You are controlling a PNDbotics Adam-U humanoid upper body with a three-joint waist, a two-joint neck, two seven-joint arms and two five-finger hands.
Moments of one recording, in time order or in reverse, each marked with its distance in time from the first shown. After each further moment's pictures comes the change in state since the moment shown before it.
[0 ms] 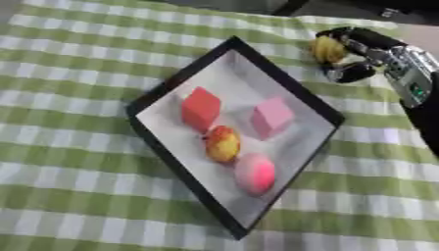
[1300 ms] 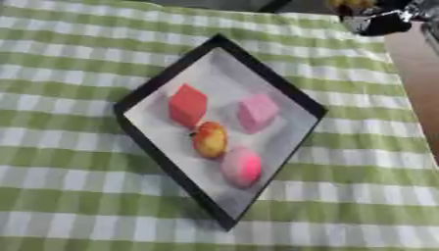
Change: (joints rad) left arm 0.027 0.002 0.002 0.002 -0.021 -0.002 0.005; right arm 0.070 -0.186 0.071 -0.458 -0.442 -0.108 -0.036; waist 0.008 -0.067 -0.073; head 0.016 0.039
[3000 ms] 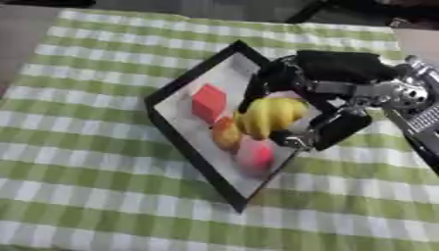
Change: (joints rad) left arm 0.050 0.043 0.079 0.006 -0.044 -0.017 0.091; right arm 0.118 0.303 0.294 -0.471 0.013 0.085 0.417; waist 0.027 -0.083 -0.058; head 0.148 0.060
